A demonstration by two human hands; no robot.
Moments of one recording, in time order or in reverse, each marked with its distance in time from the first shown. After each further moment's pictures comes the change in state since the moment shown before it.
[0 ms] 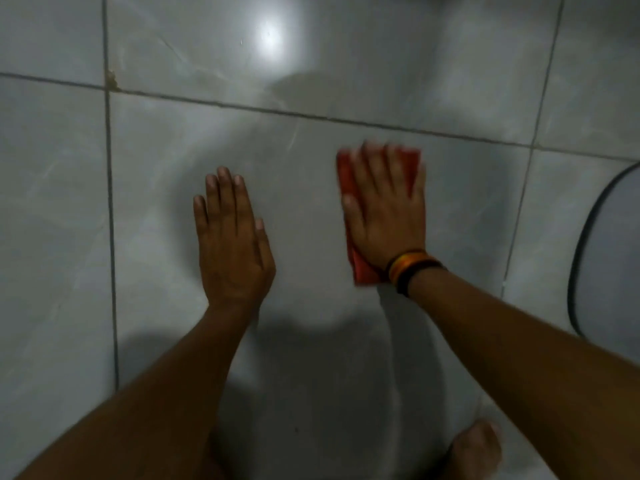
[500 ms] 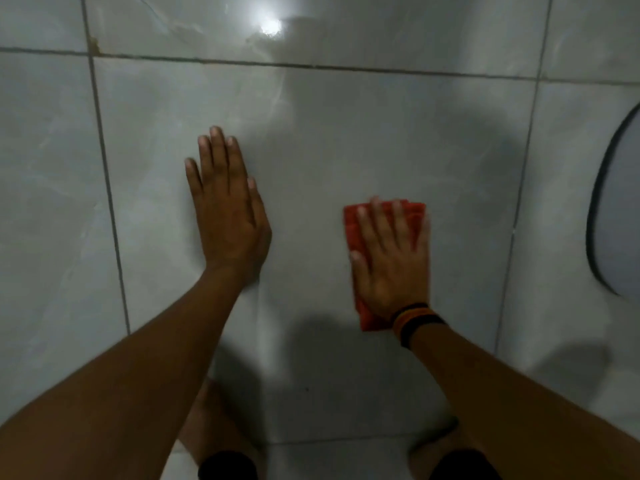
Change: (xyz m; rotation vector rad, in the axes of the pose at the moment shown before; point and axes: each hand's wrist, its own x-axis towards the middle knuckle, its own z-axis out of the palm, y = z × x) left_hand -0.006 0.006 -0.011 -0.046 0.032 0.049; right_hand -0.153 -0.012 0.029 0.044 -0.033 0.045
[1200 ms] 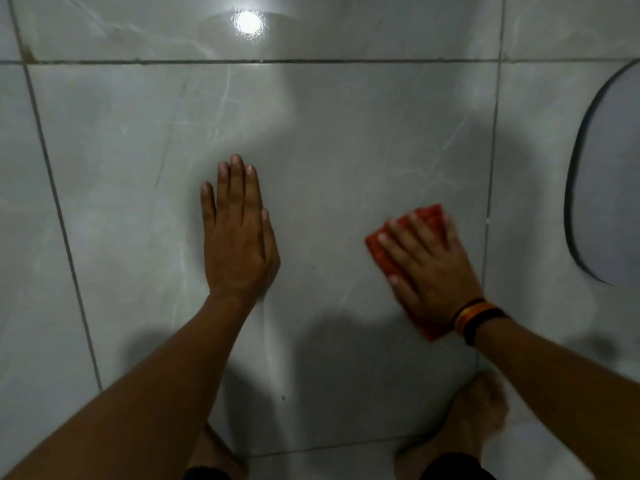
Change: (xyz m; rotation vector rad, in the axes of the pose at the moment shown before) left_hand -0.035 0.045 0.023 0.024 -0.056 0.156; right_hand -0.034 0.125 -0.004 -0.060 -0.017 -0.345
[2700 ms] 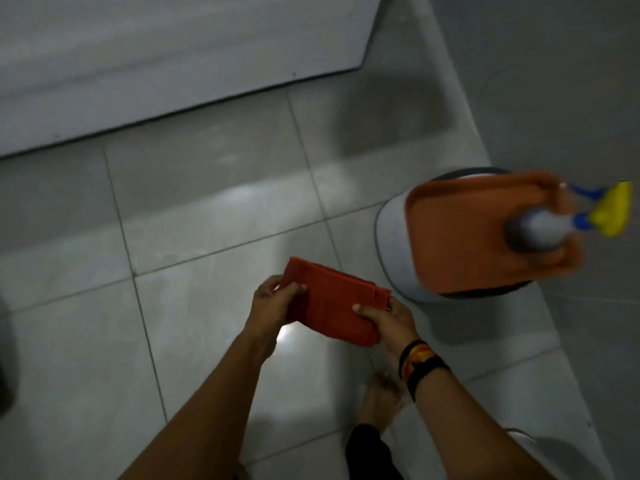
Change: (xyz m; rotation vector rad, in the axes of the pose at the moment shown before) left_hand 0.065 0.285 -0.336 -1.089 -0.661 -0.767; right_hand -0.062 0.014 -0.384 1.812 0.239 1.529
